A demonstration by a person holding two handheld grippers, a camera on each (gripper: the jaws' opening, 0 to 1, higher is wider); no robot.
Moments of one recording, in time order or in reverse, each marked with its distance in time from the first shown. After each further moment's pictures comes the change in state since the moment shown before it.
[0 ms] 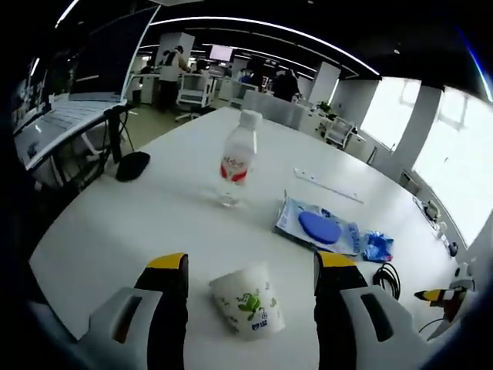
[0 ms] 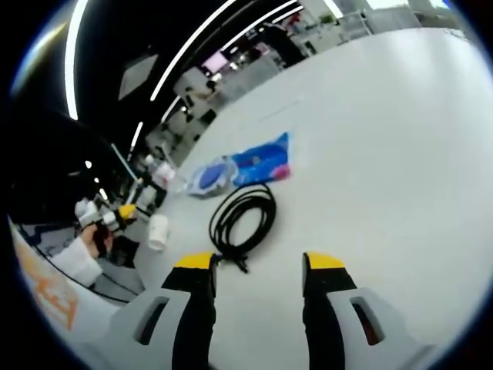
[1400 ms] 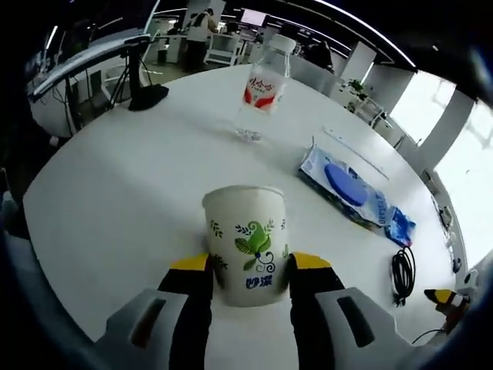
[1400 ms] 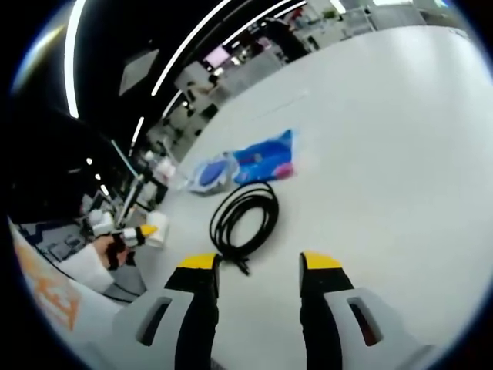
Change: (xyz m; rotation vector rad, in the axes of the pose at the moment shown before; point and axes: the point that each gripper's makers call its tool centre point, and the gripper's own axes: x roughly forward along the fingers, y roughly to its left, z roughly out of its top) left arm 0.021 0.007 -0.079 -0.127 0.164 0.112; right arm 0.002 -0.003 0.001 0.001 0.025 0.005
